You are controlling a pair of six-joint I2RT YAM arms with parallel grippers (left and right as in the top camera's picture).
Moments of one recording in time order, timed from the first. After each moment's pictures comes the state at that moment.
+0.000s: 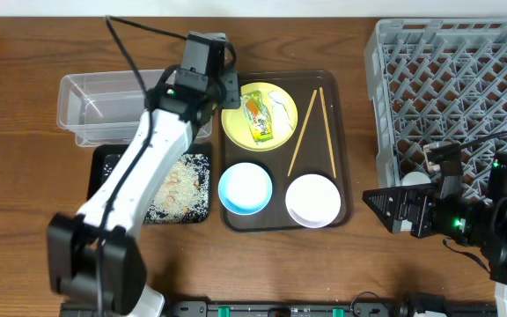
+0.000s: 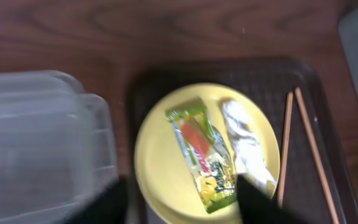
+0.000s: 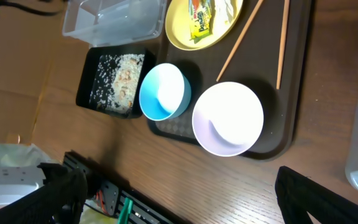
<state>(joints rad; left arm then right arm) -0.33 1.73 1.42 -0.57 0.01 -0.30 -0.13 0.90 1.14 -1.28 -0.73 0.02</state>
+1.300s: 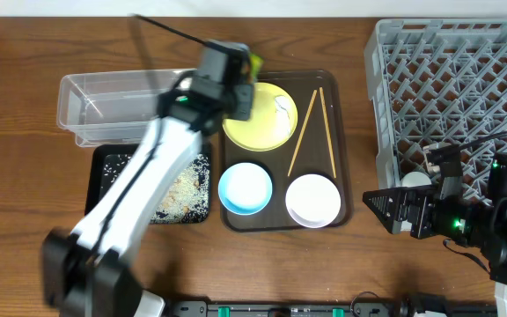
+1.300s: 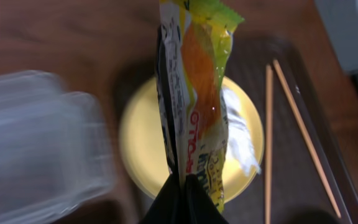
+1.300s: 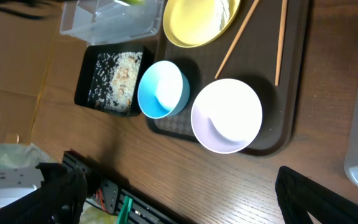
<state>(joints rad) -0.39 1.64 1.42 -0.65 -0.04 -0.22 -0.13 0.90 1.14 -1.29 -0.72 0.02</state>
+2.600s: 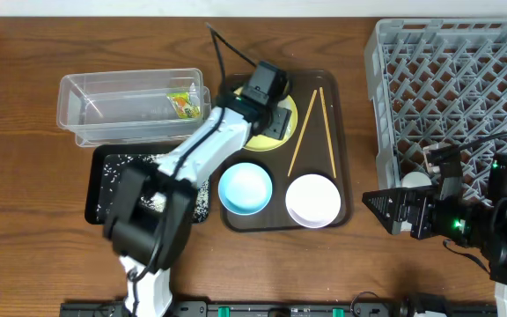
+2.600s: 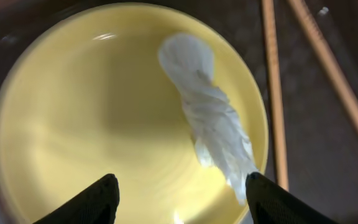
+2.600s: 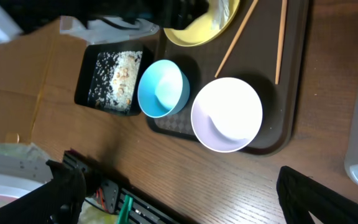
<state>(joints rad) -0.52 2.00 1.45 -0.51 0.00 -0.14 -0.13 0.90 1.14 -1.30 -0.72 0.02</state>
